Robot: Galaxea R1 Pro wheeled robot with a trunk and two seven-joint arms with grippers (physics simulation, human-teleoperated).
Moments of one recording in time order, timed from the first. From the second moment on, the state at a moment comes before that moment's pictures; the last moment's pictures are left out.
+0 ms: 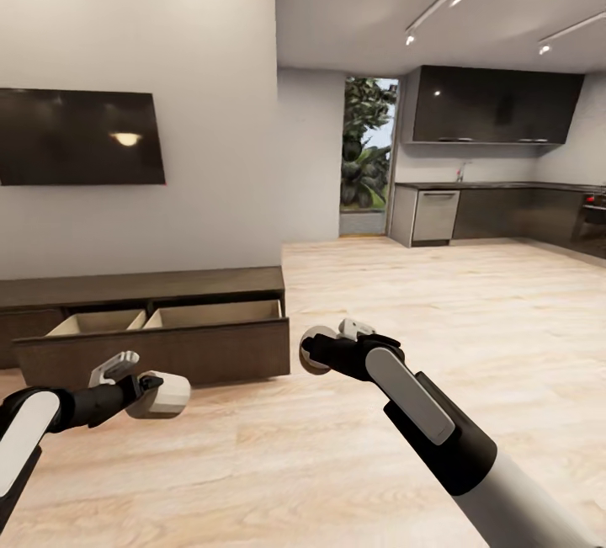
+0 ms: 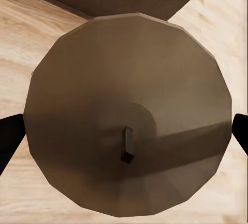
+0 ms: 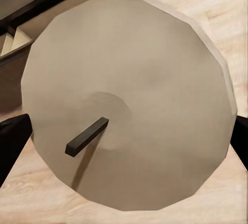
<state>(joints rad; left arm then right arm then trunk) -0.37 0.37 0.13 -1.38 1.05 1.00 0.32 -0.70 -0.07 0.68 -1.51 -1.43 0.55 -1.04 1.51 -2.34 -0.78</state>
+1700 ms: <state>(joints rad) -0.37 0.38 0.14 -1.39 1.05 1.00 0.32 -0.70 -0.07 0.69 -1.51 -1.42 0.54 -0.95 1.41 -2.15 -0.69</state>
